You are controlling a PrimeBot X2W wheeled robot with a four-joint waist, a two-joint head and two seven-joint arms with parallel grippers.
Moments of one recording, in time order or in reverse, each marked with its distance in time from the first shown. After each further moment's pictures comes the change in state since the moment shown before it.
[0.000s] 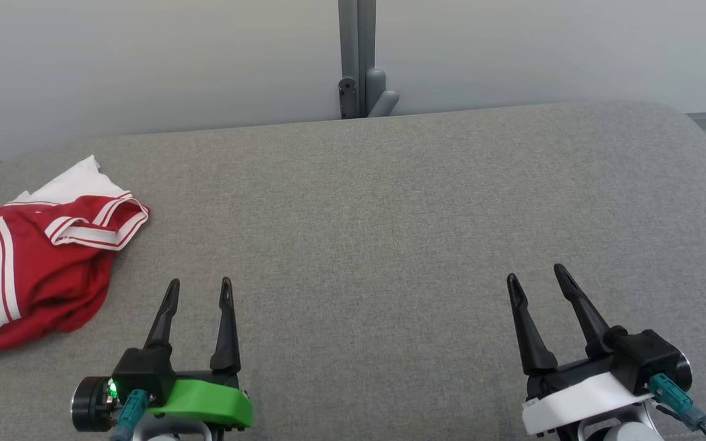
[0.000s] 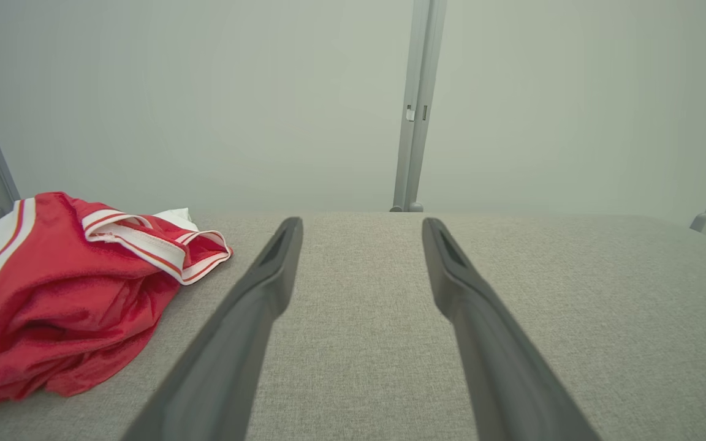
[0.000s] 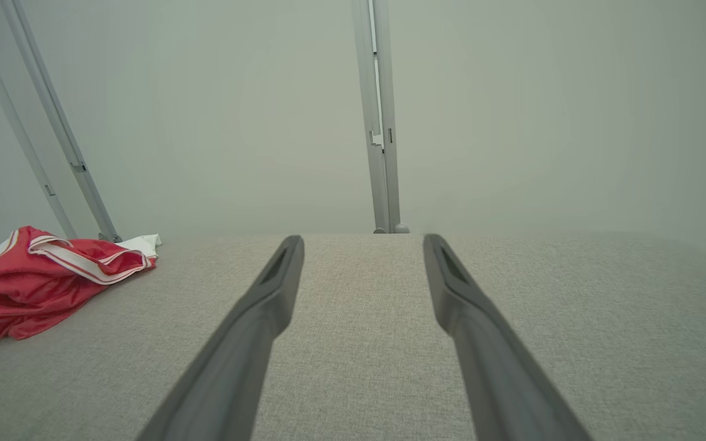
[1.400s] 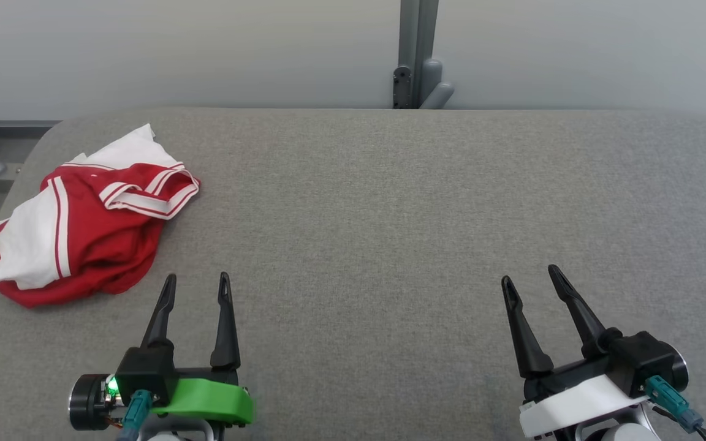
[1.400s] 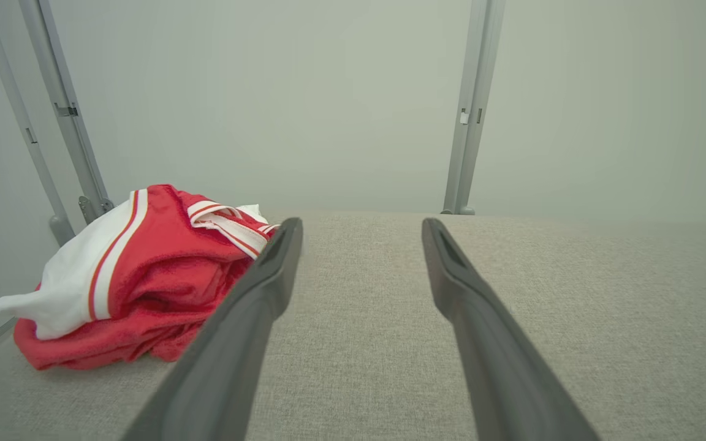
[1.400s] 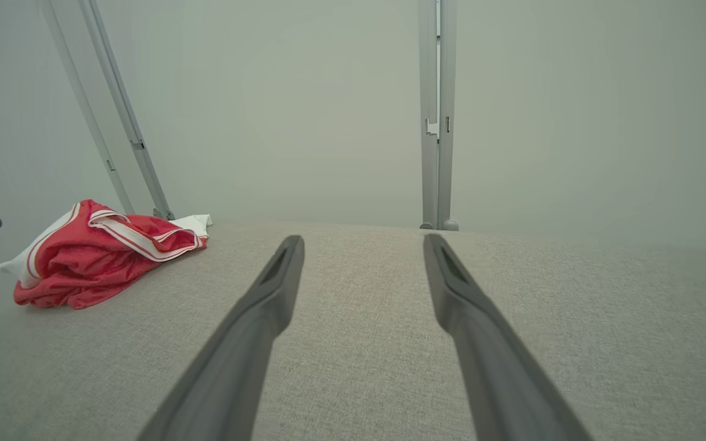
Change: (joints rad) left arm 0.000 0.001 -0.008 -0.030 0.042 0.039 -0.006; right arm 0.000 -0.008 0.021 -0.005 -0.016 0.000 -0.009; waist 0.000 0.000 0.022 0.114
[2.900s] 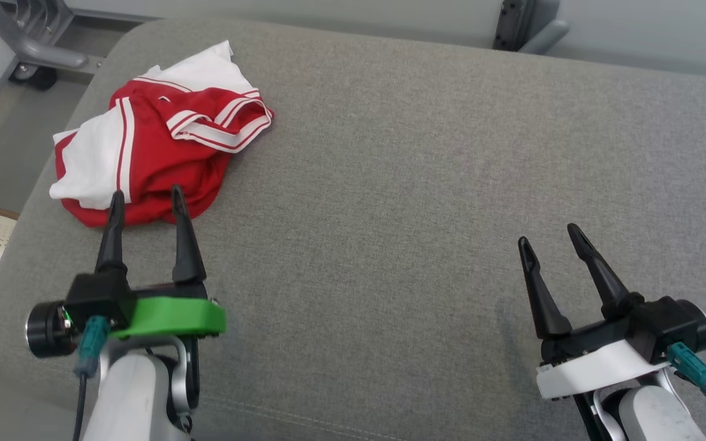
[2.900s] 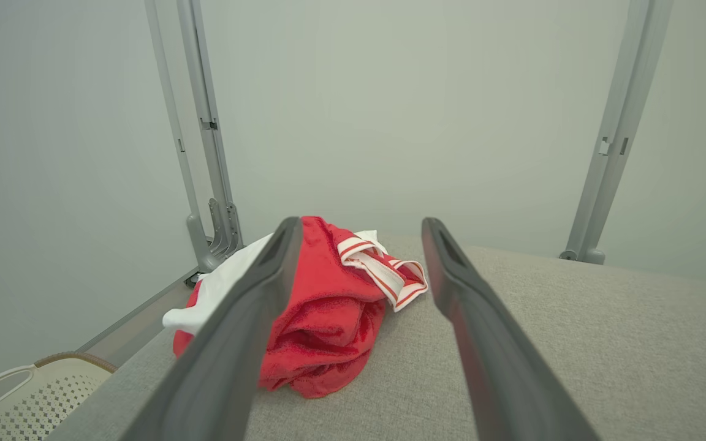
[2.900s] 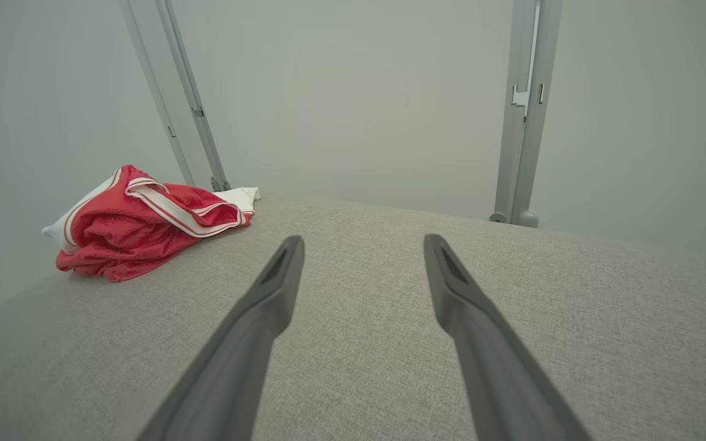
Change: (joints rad) left arm -0.156 0.000 0.048 -0.012 -0.022 0.063 0.000; right arm -0.073 -0.046 -0.016 -0.011 0.000 0.000 0.000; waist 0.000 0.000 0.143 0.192
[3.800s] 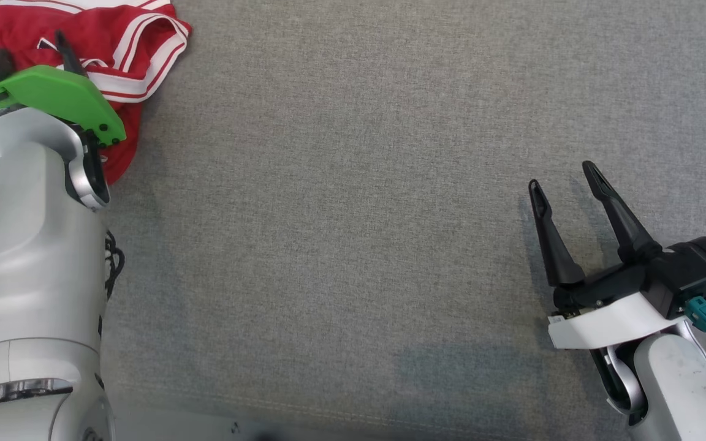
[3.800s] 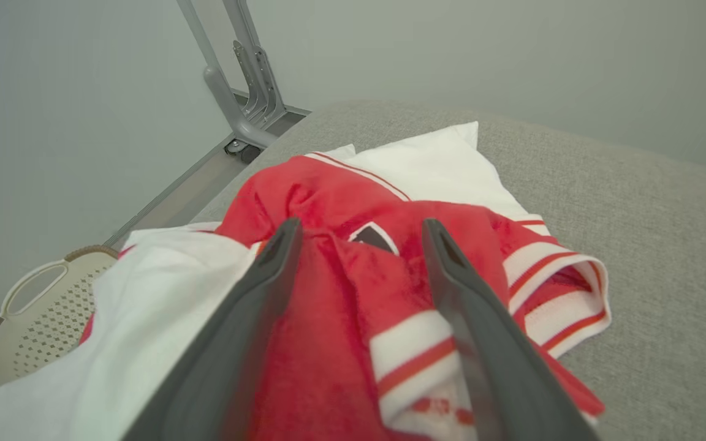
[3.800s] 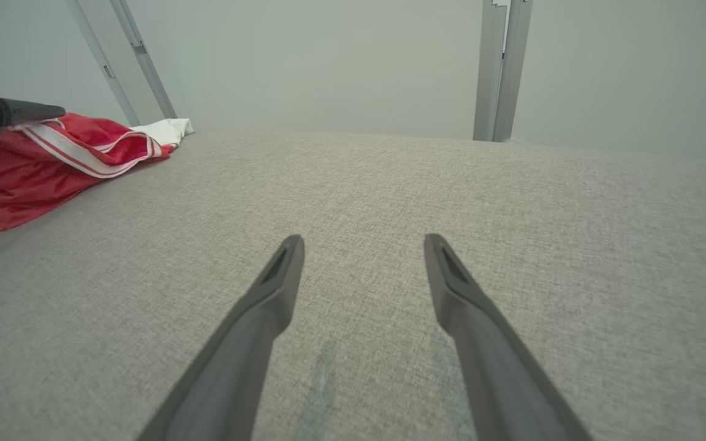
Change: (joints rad) left arm -0.828 0.075 0.198 0.871 -0.043 0.018 0.186; right arm -0.149 -0.086 0.014 -0.022 -0.017 0.000 0.000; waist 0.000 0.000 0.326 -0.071
